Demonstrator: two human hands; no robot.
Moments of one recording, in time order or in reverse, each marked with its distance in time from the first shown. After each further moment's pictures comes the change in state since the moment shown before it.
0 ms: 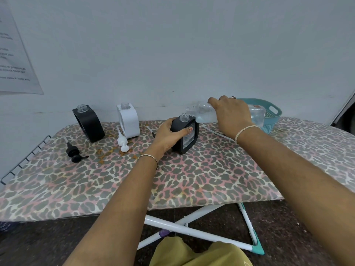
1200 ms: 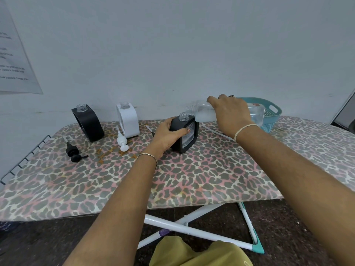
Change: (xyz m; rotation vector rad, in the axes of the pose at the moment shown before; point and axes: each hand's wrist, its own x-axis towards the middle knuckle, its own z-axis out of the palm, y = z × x) left_hand 0.000 0.000 -0.002 -0.044 -0.025 -0.020; right_hand 0.001 0.000 -0.001 -0.012 -0.007 -0.001
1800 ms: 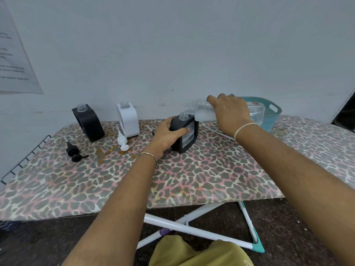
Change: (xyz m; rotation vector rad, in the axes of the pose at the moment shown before) left_hand -0.001 0.002 0.000 0.014 -0.012 0.000; right_hand 0.001 -0.001 -0.001 -0.008 -0.006 -0.003
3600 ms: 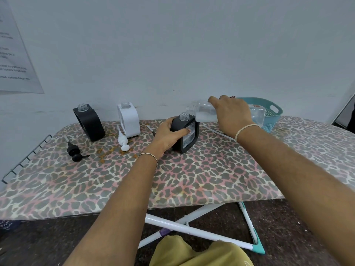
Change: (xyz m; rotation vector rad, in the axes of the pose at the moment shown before) left_hand -0.001 -0.001 0.000 0.010 0.000 -0.011; right_hand -0.001 0.000 0.003 0.027 -0.007 0.008
